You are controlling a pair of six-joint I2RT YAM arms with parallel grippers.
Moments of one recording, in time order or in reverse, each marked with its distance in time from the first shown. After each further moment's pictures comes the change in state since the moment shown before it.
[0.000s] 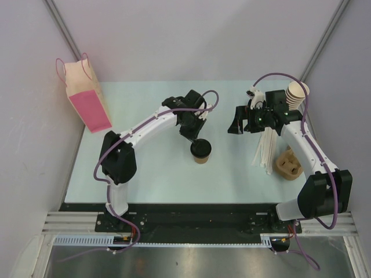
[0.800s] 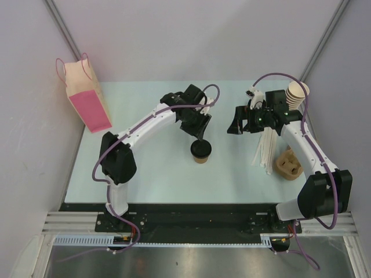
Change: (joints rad) left arm 0.001 0.002 0.072 -0.010 0.013 0.018; right arm 0.000 0.000 0.000 0.000 -0.023 -0.004
